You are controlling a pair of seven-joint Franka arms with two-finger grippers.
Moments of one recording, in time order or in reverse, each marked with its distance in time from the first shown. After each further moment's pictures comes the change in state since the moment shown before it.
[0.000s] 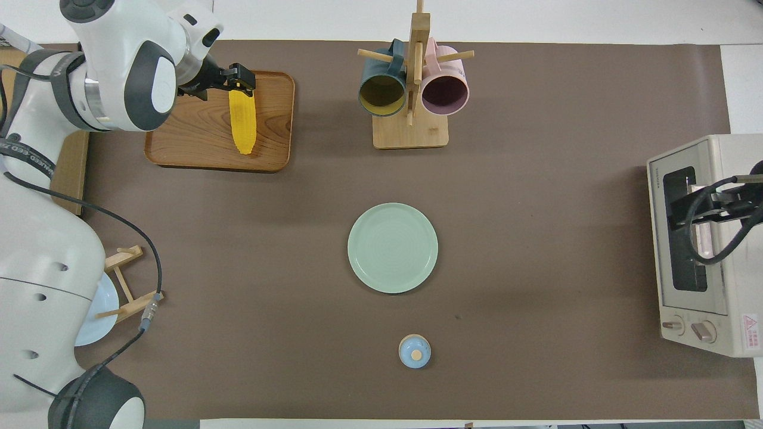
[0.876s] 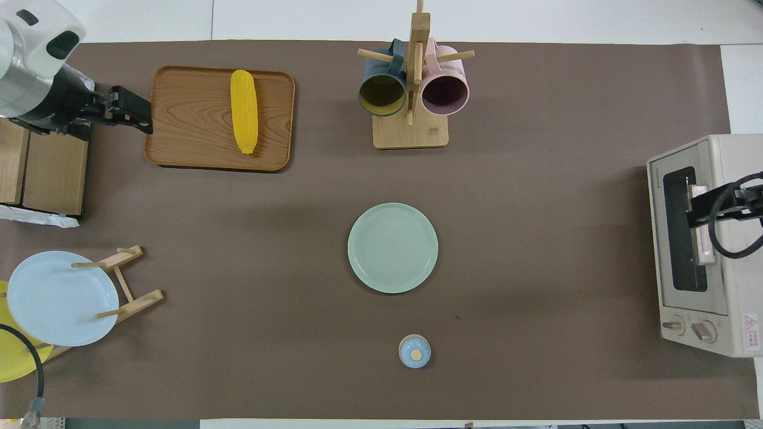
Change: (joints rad) left arm 0.005 -0.517 0.079 -0.294 0.050 -0.326 -0.001; right arm -0.044 -0.002 -0.002 0.011 0.000 0.000 0.000
